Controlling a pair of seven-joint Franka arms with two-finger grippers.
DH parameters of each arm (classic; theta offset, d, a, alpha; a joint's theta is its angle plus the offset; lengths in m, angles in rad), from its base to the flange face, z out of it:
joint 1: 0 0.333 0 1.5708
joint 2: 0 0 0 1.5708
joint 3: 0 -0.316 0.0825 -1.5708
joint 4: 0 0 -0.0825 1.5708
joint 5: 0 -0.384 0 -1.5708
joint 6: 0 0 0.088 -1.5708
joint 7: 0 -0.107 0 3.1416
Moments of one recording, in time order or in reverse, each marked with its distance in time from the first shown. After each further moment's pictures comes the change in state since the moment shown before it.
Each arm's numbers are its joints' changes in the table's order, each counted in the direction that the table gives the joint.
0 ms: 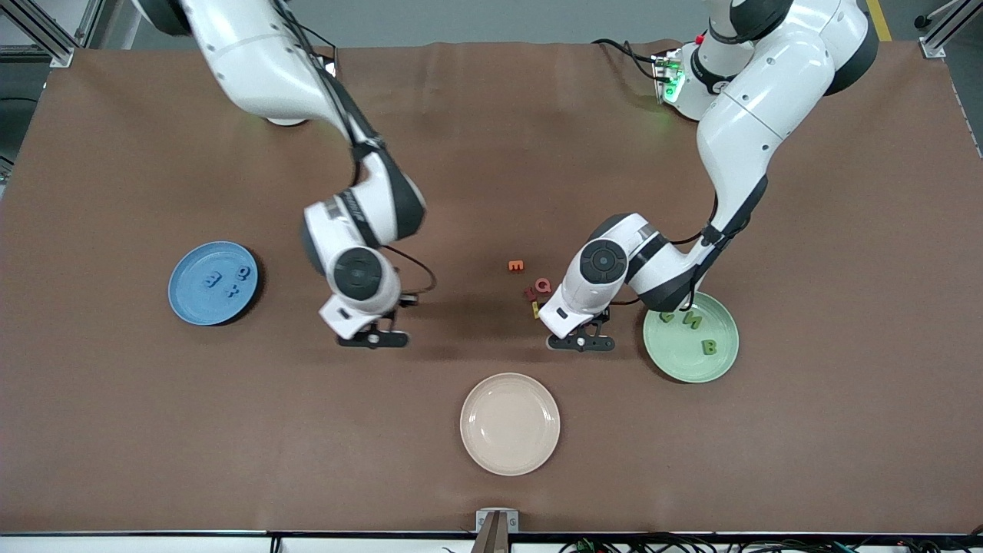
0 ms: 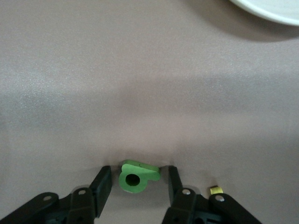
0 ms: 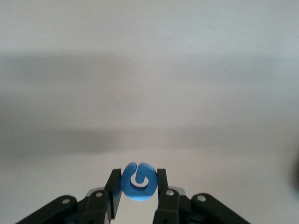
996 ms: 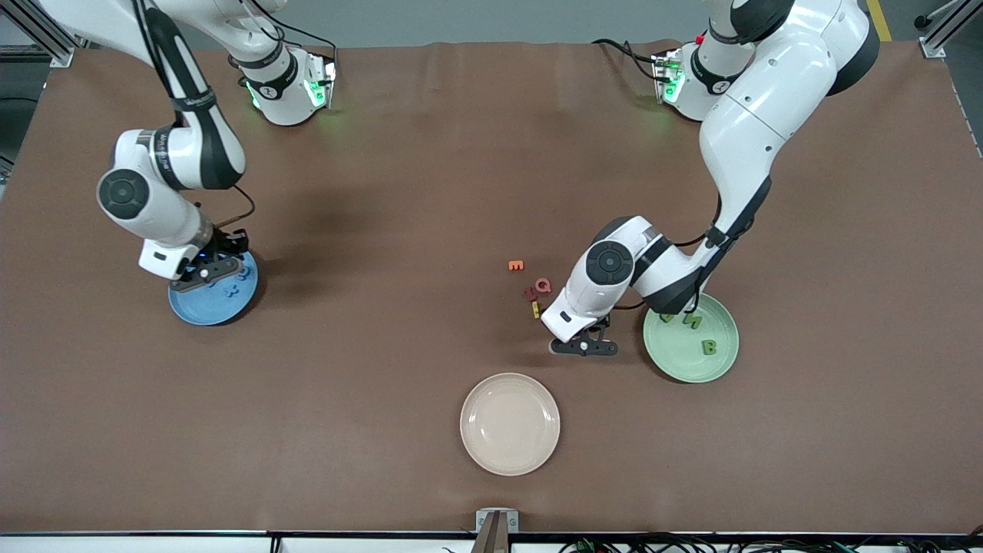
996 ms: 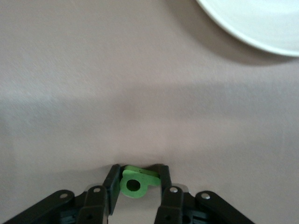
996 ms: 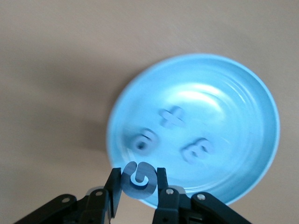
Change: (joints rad) left arm 0.013 -0.001 -0.013 0.015 0.000 0.040 -0.028; right arm -0.512 0.419 0.001 -0.781 0.156 0.516 0.762
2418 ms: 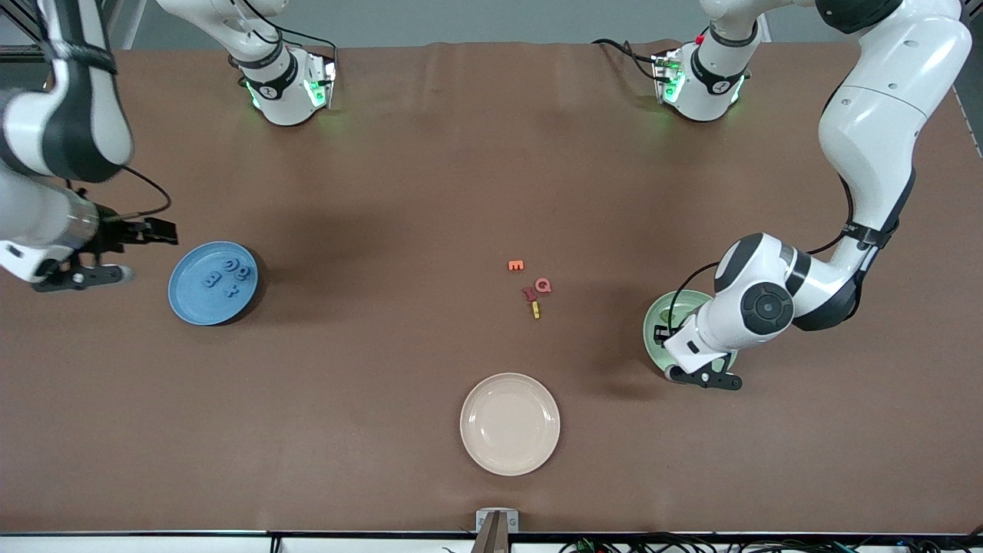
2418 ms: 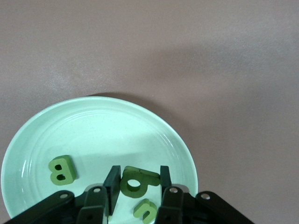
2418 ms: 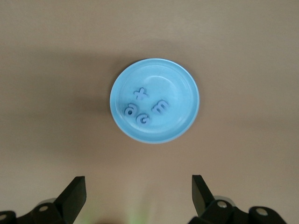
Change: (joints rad) left arm 0.427 0.067 0.174 -0.040 0.000 -0.241 -0.406; right arm -0.046 0.041 -0.036 0.635 -0.067 -0.829 -0.211
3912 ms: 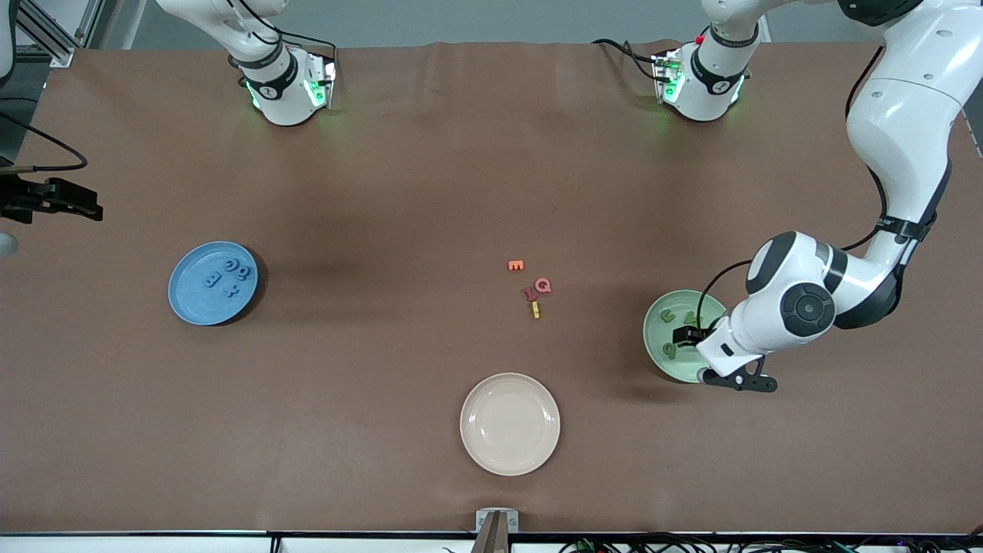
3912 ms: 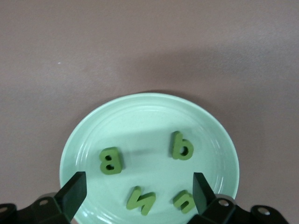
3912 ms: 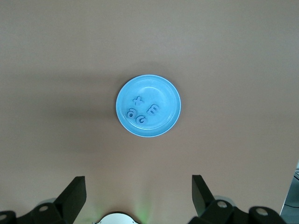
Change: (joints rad) left arm 0.122 0.014 0.065 -0.005 -0.038 -0.054 -0.014; right arm 0.013 -0.030 0.001 0.340 -0.002 -0.236 -0.034
